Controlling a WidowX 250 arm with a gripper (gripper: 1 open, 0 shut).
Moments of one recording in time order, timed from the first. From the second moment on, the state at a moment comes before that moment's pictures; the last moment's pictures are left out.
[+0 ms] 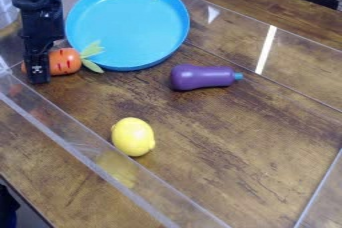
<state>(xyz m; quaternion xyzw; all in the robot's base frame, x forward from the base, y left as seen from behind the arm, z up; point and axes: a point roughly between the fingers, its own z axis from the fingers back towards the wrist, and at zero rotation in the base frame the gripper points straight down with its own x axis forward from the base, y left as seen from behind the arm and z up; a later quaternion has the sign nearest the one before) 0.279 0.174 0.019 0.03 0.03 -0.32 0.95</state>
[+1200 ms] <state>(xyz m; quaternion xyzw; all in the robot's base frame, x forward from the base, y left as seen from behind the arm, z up) 0.304 0.181 0.021 0.04 0.02 -0.41 0.91</state>
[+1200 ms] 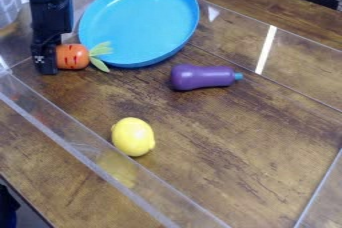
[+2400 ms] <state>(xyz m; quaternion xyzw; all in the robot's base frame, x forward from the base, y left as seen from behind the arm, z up) 0.339 0.164 0.021 0.04 0.02 -0.35 0.94</state>
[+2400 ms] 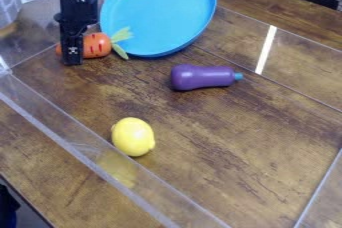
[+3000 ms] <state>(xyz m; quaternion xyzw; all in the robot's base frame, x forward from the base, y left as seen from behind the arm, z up) 0.332 0.167 0.021 0.04 0.03 -0.34 0.94</state>
